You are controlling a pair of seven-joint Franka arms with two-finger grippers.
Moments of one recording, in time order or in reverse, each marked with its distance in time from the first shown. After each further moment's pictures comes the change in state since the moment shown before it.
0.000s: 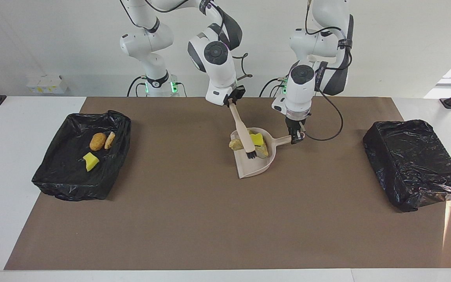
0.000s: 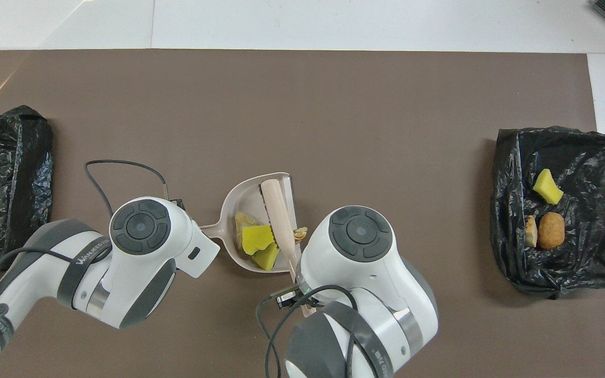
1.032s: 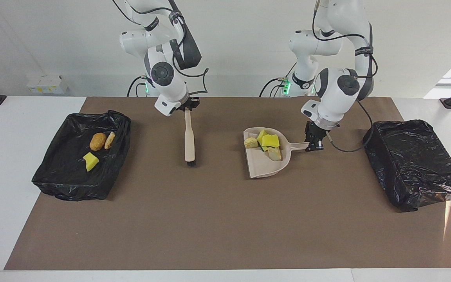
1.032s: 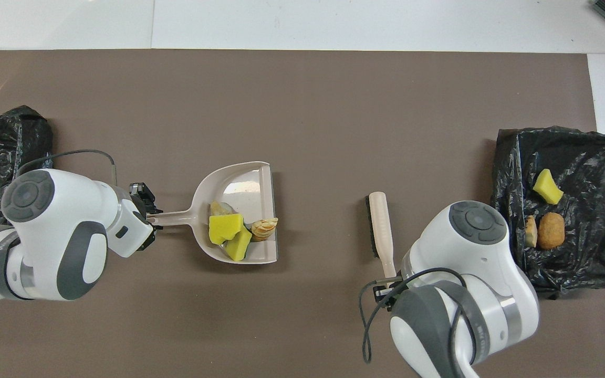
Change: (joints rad) left arm 0.244 0.023 0.005 0.004 -0.341 0.078 0.526; right arm -0.230 -0.154 -0.003 -0.309 -0.084 -0.038 -0.016
